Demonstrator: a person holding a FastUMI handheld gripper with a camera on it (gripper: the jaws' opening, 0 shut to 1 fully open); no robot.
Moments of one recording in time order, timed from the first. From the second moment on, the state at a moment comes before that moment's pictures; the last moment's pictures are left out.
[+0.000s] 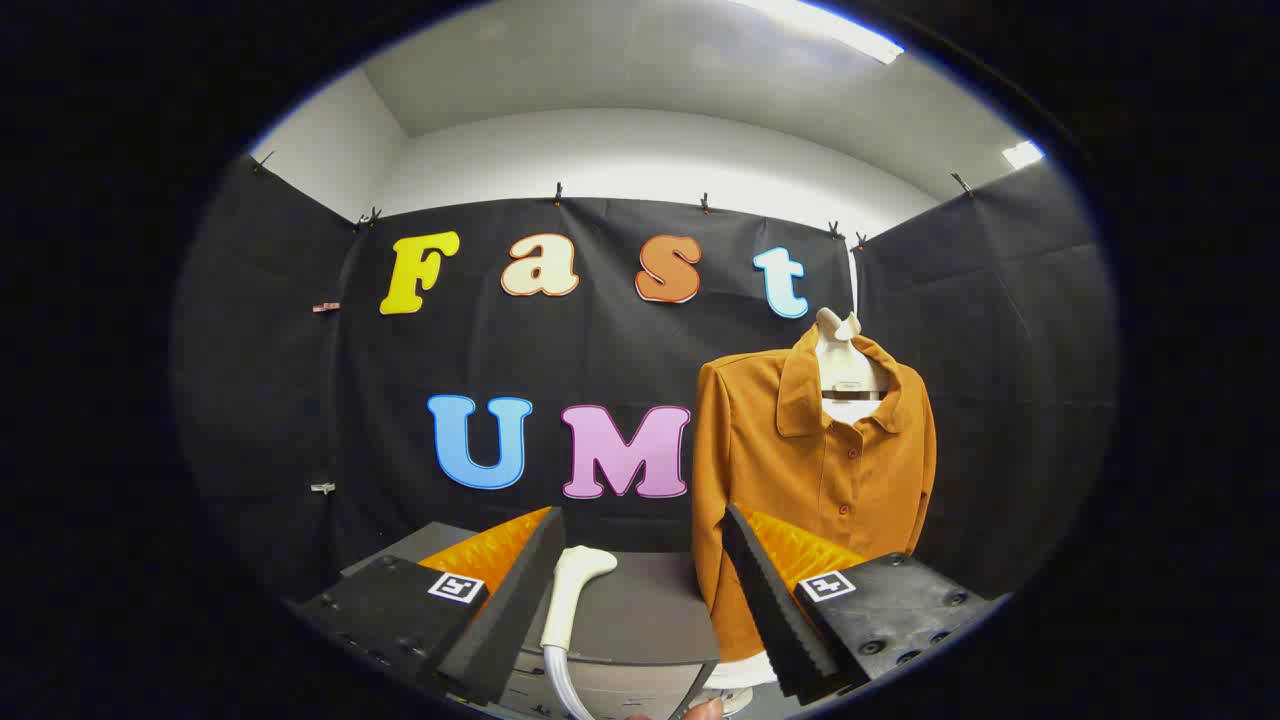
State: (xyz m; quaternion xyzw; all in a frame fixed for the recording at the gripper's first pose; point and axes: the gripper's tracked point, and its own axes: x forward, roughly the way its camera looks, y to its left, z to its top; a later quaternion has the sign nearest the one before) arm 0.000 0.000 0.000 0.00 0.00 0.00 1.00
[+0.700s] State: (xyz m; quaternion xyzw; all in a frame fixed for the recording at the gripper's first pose) arm -0.004 -0.002 0.010 -0.01 -0.01 -0.01 1.00
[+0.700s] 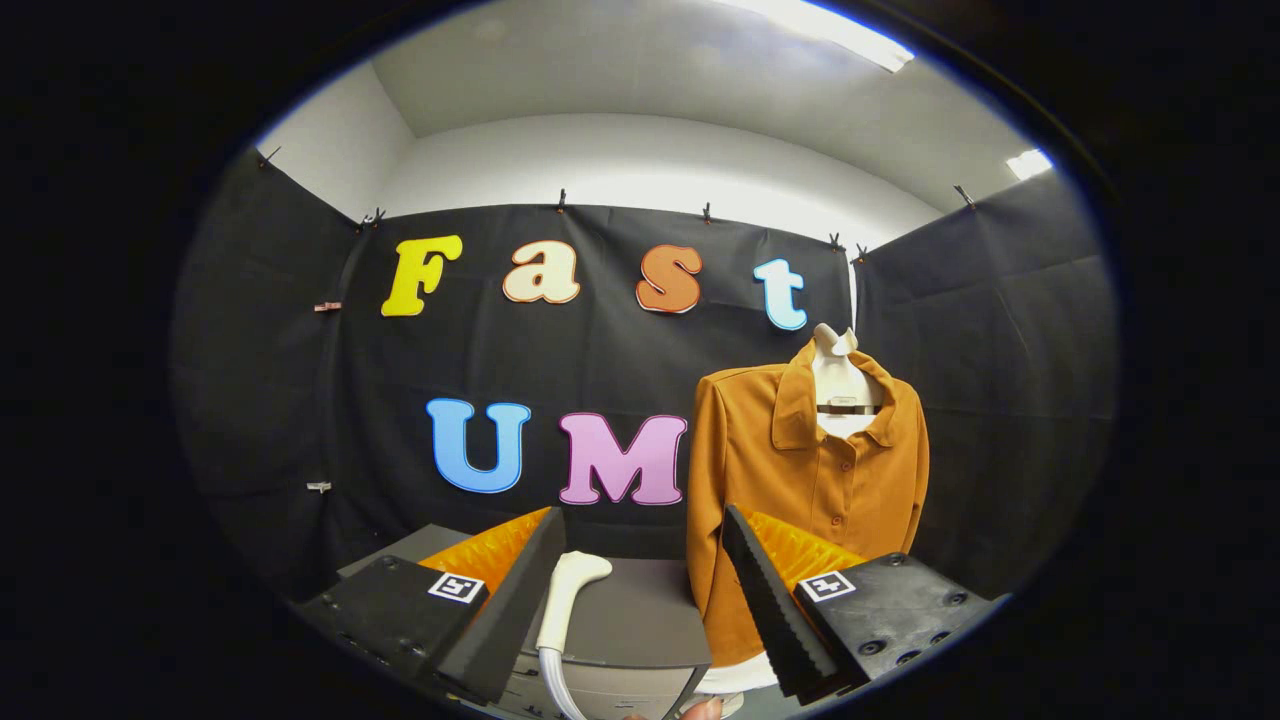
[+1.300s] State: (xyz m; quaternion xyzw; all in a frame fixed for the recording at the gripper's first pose) arm 0.056 0.053 -0.130 -0.01 0.21 0.06 0.98
